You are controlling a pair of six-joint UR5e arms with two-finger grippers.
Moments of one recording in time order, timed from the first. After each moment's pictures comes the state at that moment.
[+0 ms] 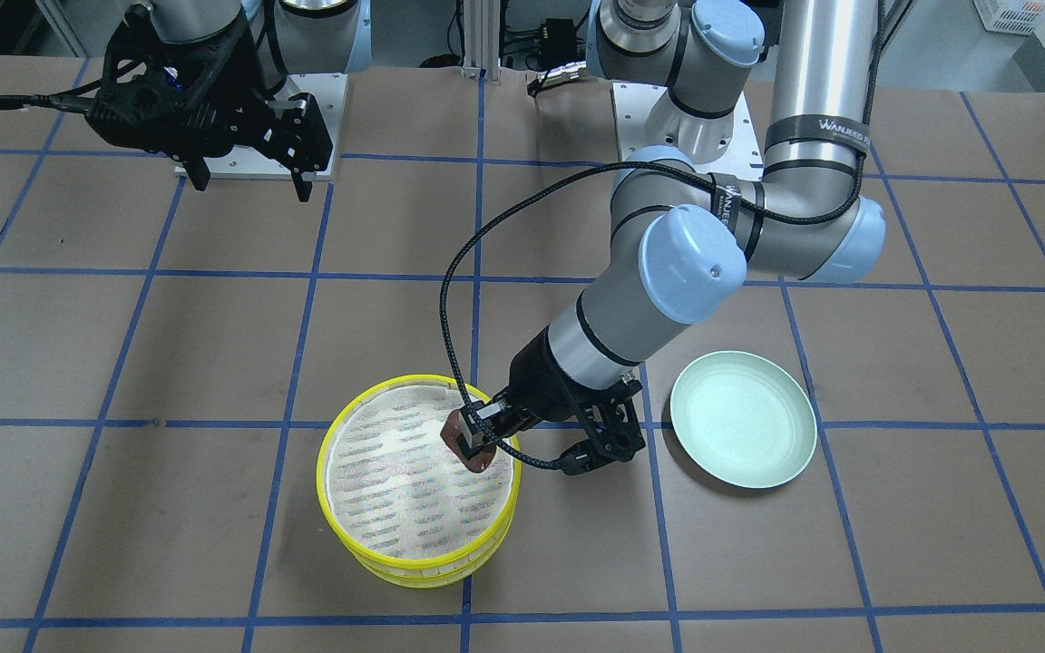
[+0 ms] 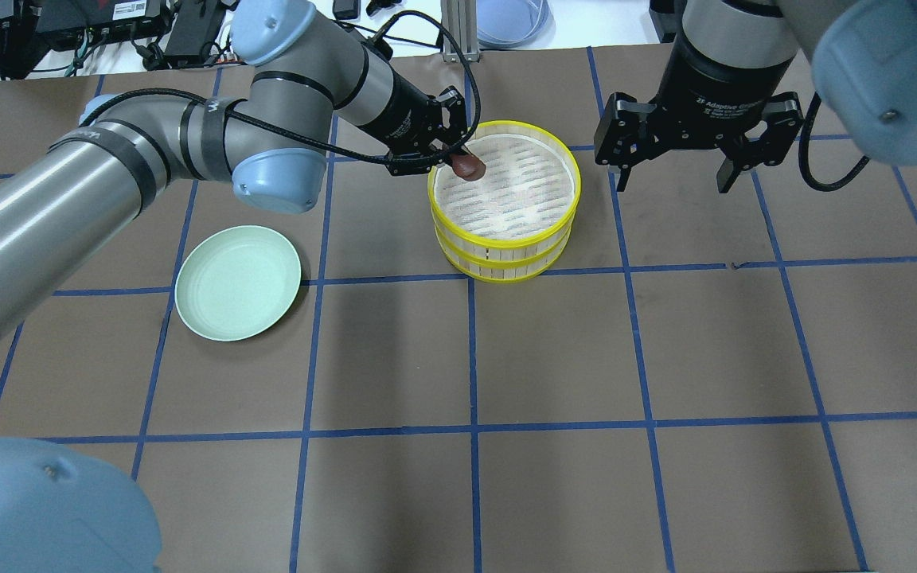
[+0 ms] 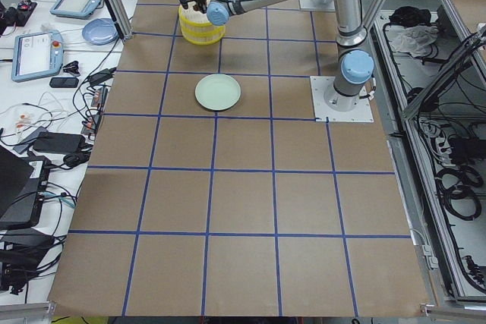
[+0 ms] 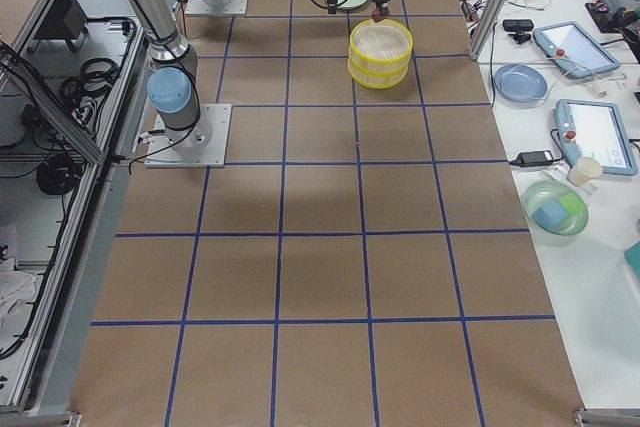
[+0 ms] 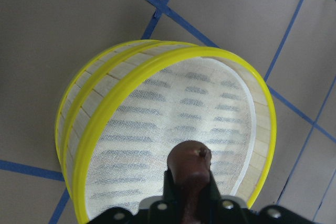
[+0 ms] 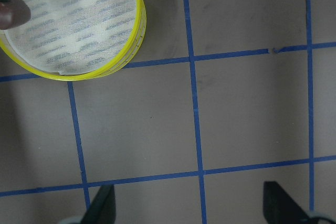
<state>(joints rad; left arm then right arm) -1.74 -2.01 -1.58 -0.85 1.09 -0.74 1.68 -1.59 1.52 -1.51 -1.60 0.19</state>
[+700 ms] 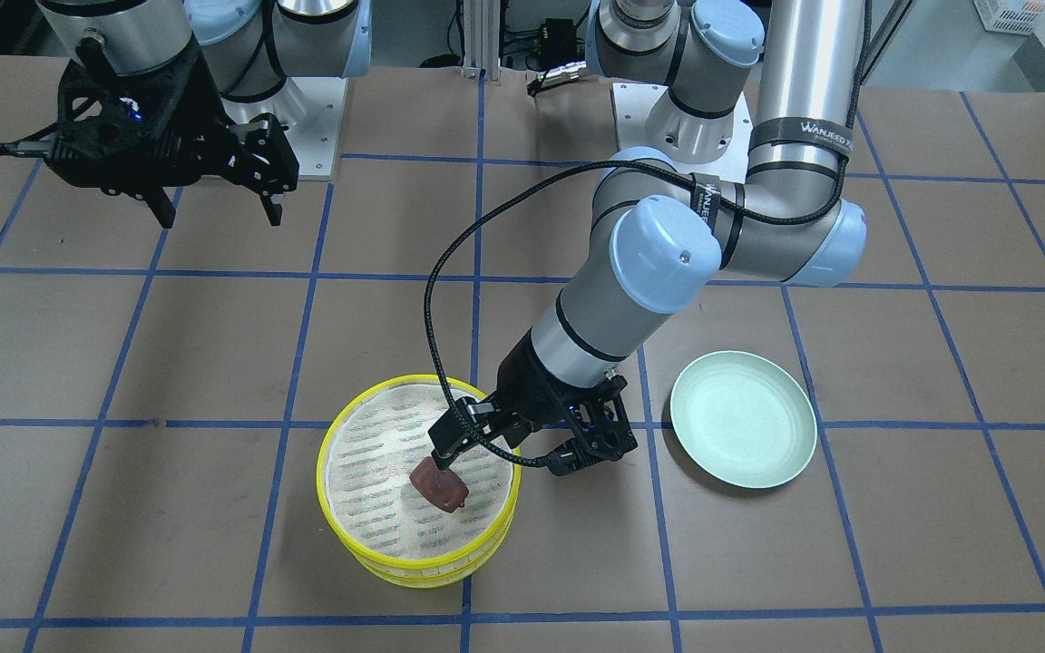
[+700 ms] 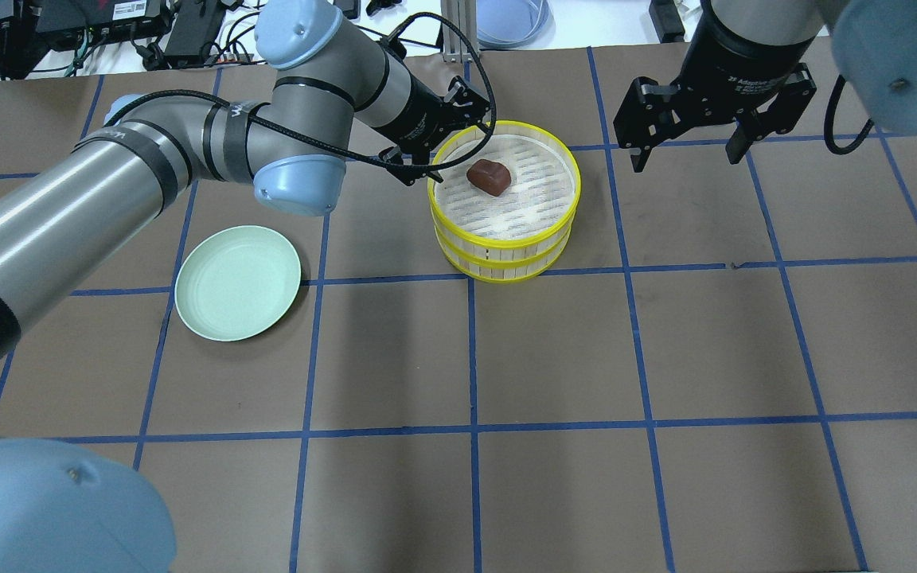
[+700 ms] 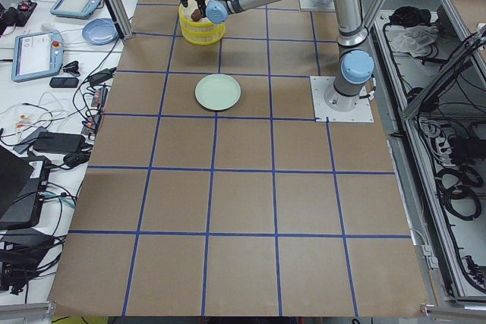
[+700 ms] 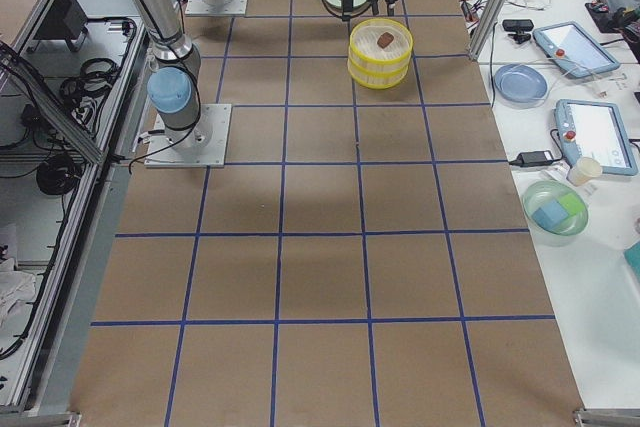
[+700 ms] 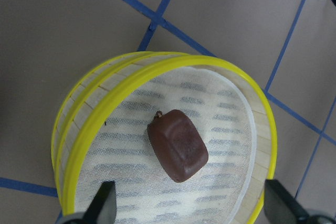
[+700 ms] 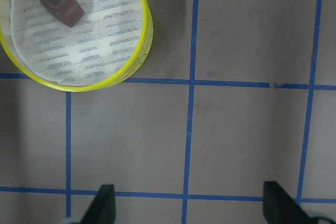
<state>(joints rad) -1.76 -2.01 -1.56 -0.81 1.18 -0.72 1.61 -1.58 1.52 -1.56 -1.57 -0.01</state>
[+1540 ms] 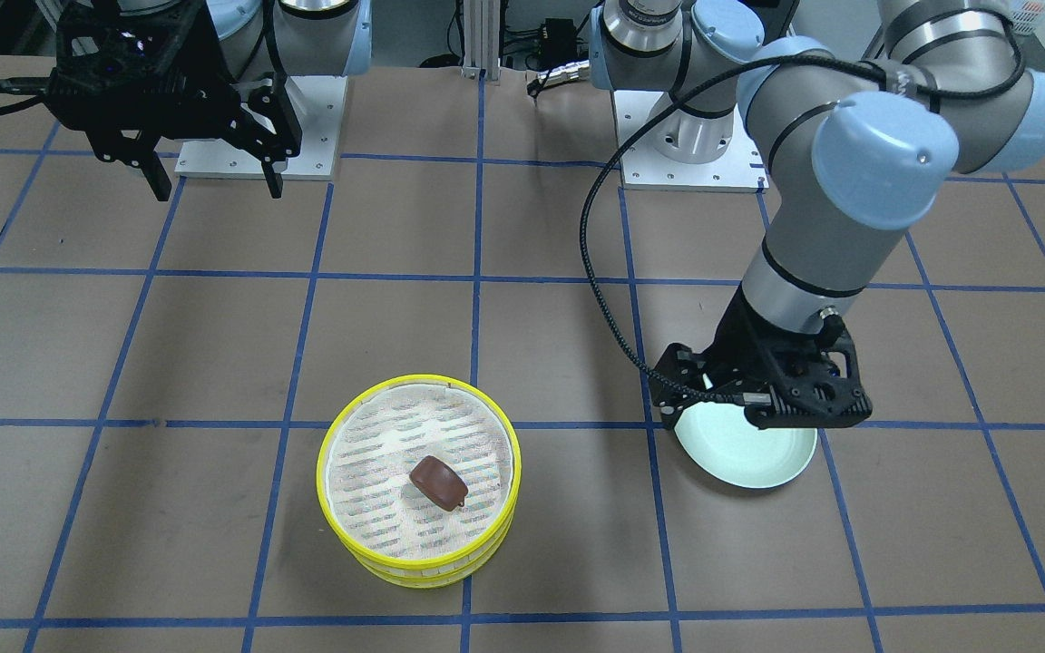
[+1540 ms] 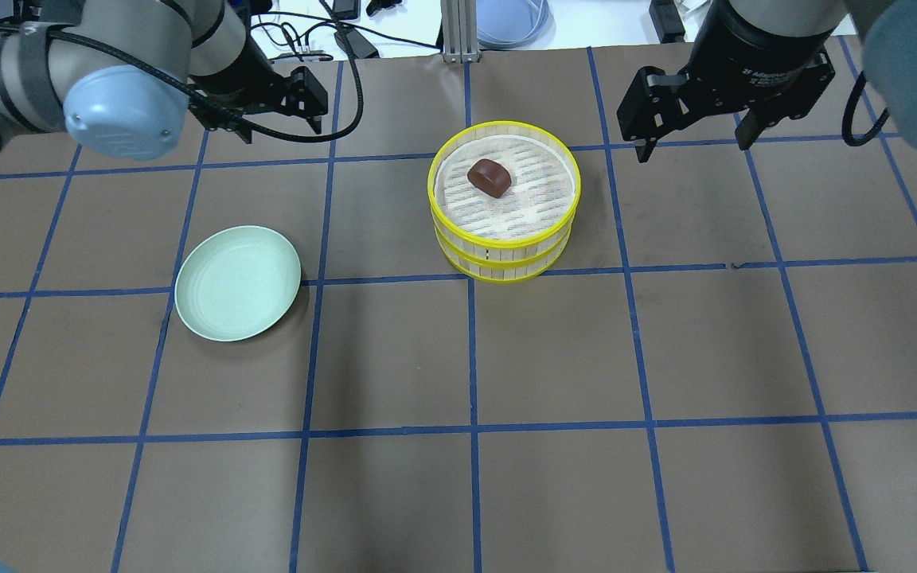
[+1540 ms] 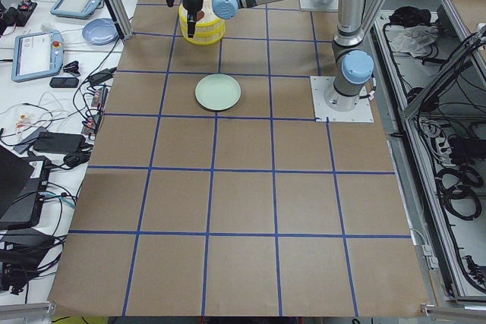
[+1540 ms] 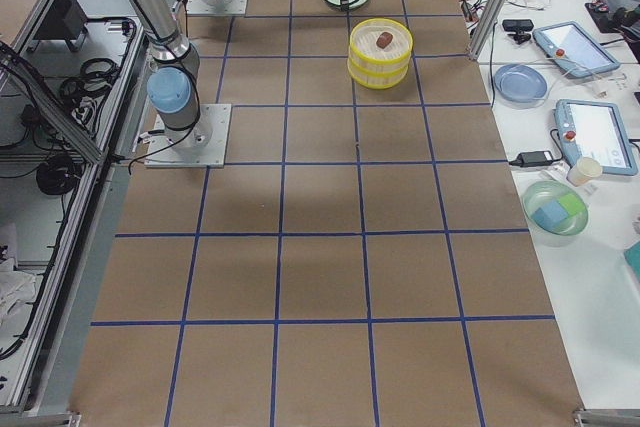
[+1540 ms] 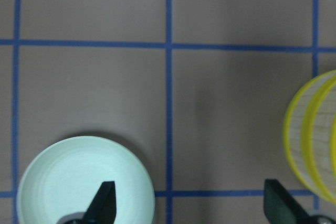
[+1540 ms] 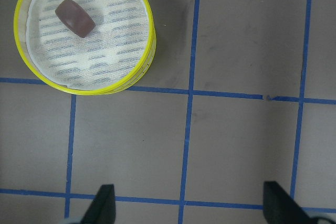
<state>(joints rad) -1.56 -1.81 -1.53 -1.22 1.57 0.00 1.64 -1.61 1.51 -1.58 -1.58 -0.01</state>
